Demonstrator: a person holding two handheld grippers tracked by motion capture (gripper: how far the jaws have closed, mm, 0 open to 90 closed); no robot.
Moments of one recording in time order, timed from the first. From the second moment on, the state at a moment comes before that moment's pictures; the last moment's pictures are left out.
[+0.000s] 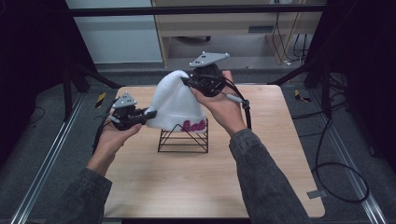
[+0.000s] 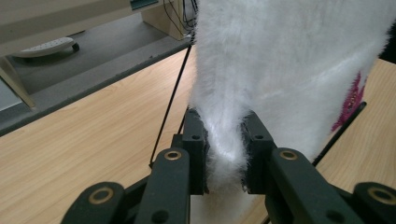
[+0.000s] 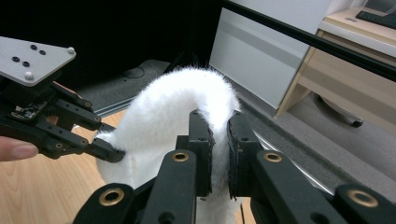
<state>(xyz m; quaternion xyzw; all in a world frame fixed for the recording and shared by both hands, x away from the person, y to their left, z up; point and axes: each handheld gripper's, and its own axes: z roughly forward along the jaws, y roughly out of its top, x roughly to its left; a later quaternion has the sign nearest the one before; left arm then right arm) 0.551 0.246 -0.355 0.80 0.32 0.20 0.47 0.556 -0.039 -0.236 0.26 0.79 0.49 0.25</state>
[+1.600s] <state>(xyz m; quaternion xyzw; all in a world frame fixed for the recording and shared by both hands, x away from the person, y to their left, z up) 0.543 0.252 -0.421 0.82 0.32 0.17 0.45 0.540 -0.041 -0.302 0.27 0.82 0.45 0.20</state>
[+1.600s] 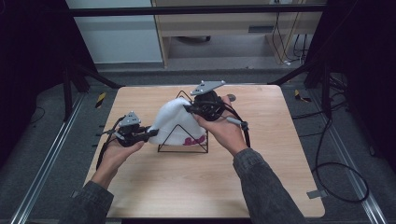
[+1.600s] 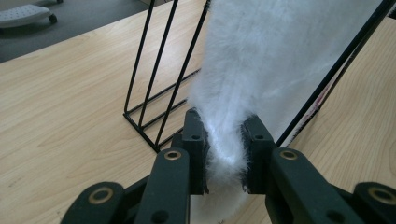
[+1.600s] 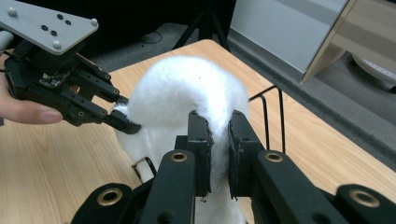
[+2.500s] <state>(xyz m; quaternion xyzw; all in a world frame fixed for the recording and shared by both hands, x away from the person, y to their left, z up) 0.542 0.259 -0.450 0.82 0.33 0.14 0.44 0.545 -0.018 -0.320 0.27 0.84 0.42 0.18</state>
